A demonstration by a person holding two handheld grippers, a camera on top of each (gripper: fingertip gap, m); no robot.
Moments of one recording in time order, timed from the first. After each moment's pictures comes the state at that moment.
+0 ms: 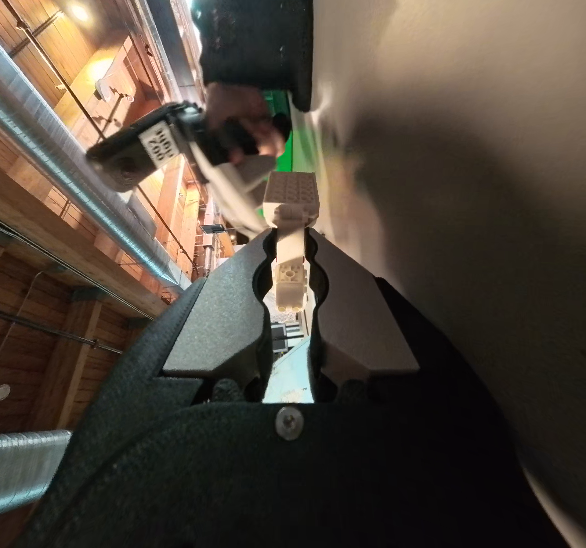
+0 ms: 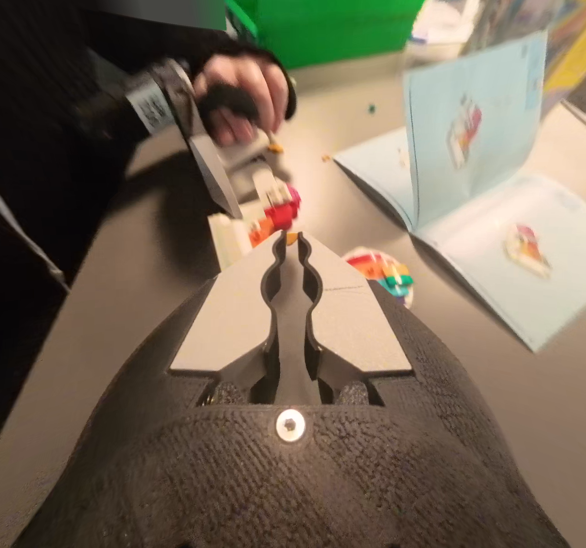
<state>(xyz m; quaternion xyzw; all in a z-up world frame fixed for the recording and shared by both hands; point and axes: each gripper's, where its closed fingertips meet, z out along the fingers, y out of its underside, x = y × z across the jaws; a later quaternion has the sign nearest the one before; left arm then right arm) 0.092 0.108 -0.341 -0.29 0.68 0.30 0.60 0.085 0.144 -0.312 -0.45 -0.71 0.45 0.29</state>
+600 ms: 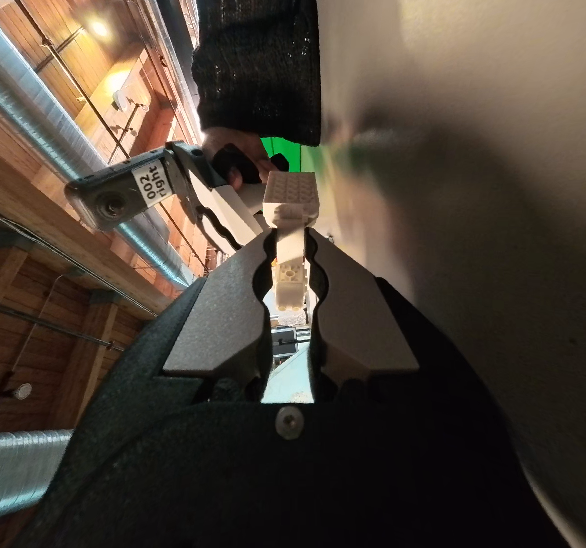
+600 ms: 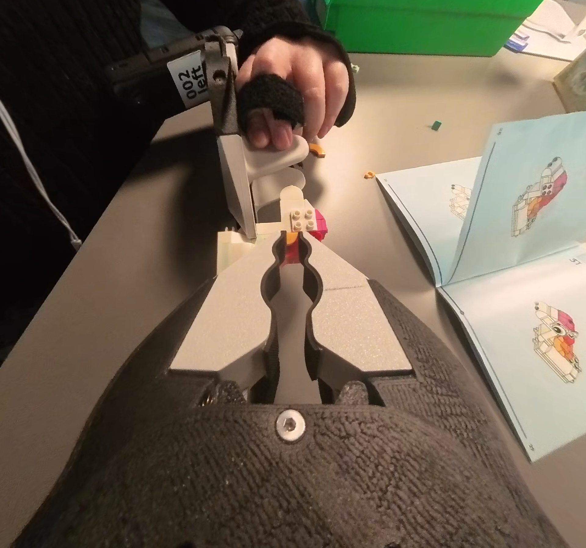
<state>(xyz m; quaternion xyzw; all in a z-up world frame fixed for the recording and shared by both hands) 0.092 0.105 -0.337 -0.27 0.68 0.31 0.61 0.063 0.114 -0.320 -0.36 -0.80 0.42 0.25</state>
